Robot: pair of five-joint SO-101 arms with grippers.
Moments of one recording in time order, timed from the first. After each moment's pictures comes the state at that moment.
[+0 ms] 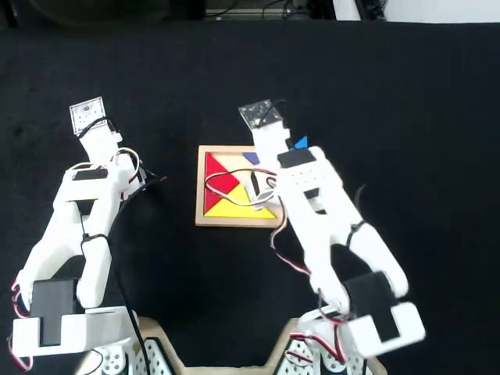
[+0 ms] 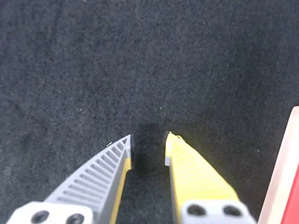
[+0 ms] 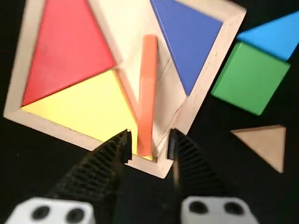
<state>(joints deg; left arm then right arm) -10.5 -6.6 44.9 30.0 12.3 -17.2 -6.8 32.9 57.9 4.7</state>
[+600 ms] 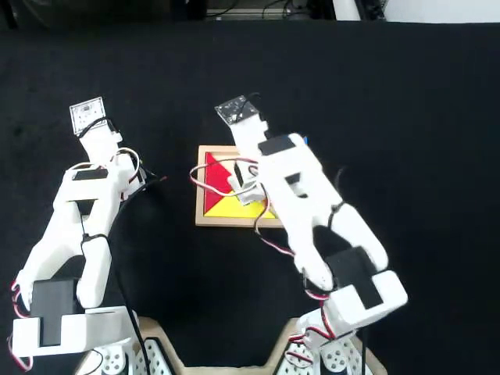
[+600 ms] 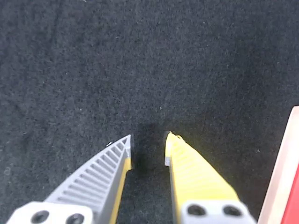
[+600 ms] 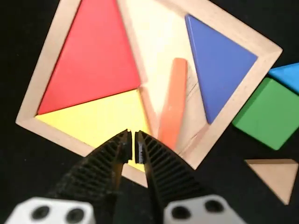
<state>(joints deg) -10.5 -6.6 44.9 30.0 12.3 -20.1 5.4 21.2 61.1 7.2</state>
